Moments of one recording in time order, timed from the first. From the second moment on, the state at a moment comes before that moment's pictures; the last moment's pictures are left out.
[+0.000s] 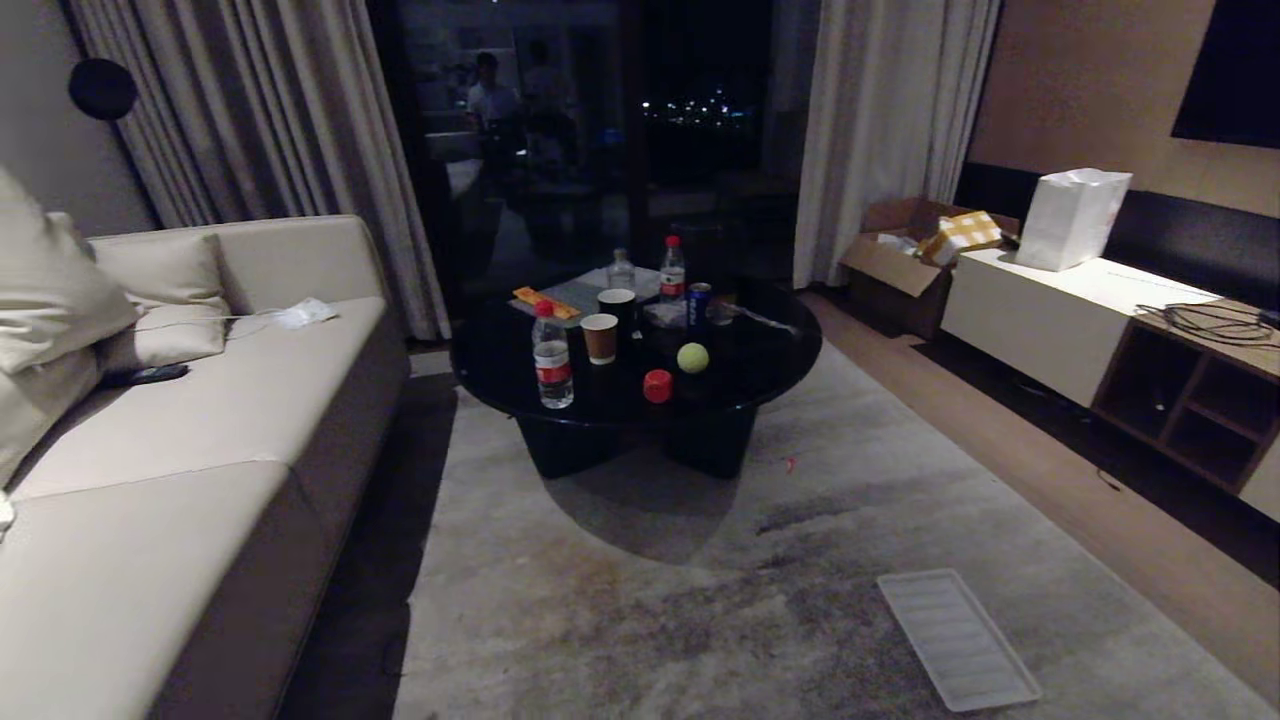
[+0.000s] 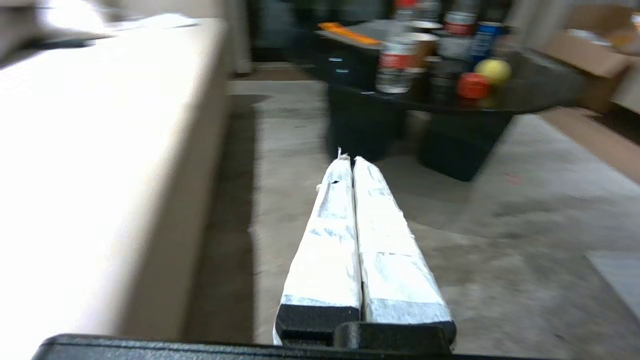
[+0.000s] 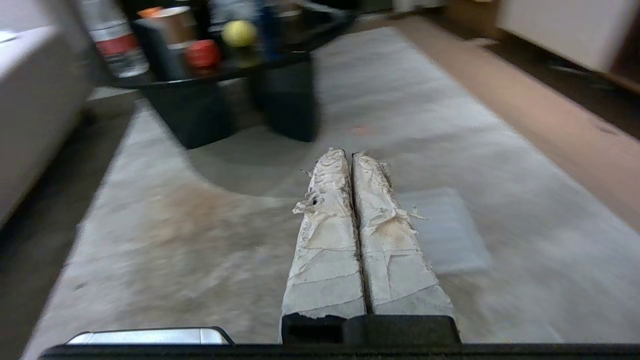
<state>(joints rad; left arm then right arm) -0.01 0.00 0.00 0.00 0.04 -0.04 0.01 0.00 -0.05 0.13 -0.01 0.08</state>
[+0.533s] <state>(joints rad) -0.01 0.00 0.00 0.00 0.04 -0.04 0.01 0.00 -0.05 0.13 -0.01 0.08</state>
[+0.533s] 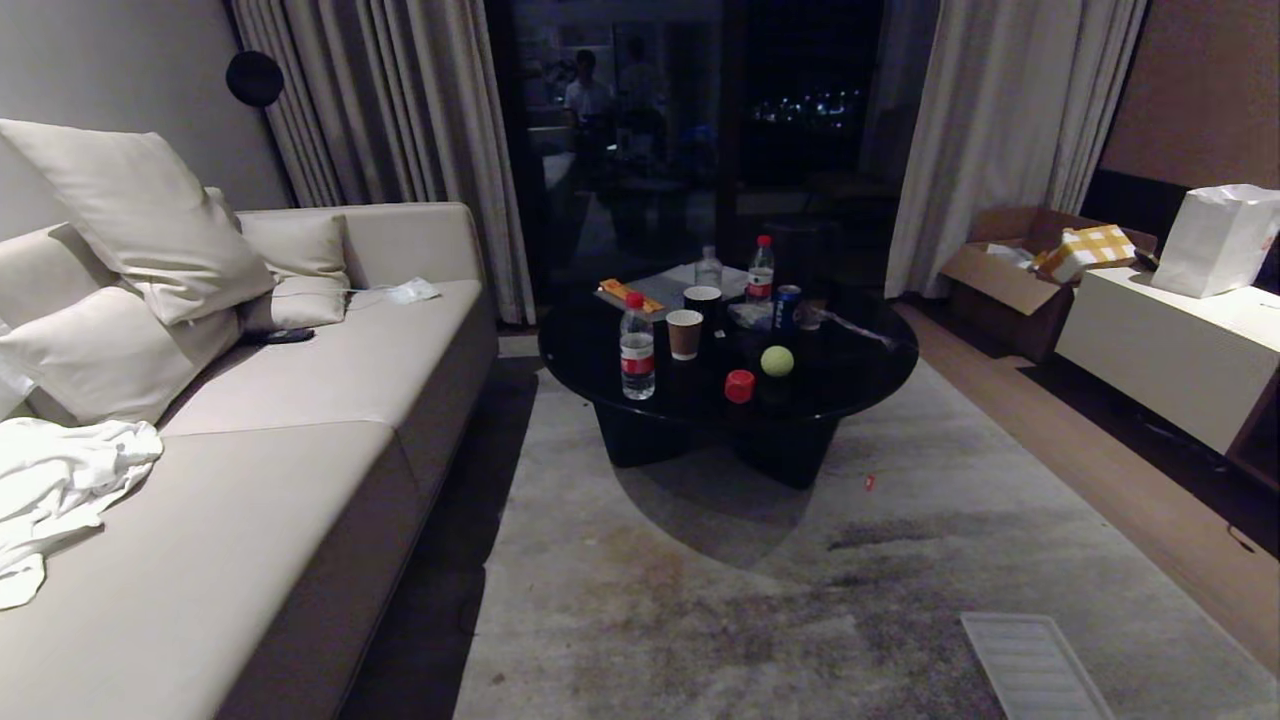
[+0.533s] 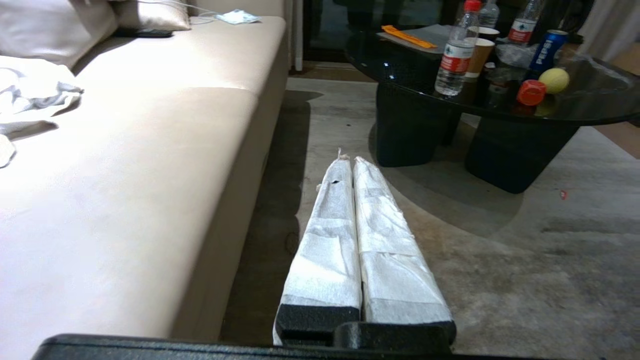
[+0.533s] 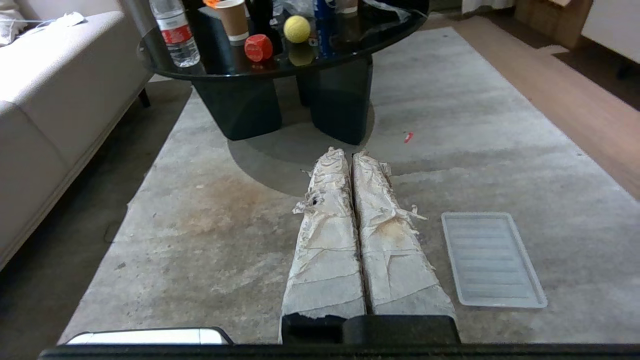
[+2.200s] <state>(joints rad) -0.01 0.00 0.00 0.00 0.04 -0.05 0.01 0.00 -0.05 0.13 -0.01 0.08</state>
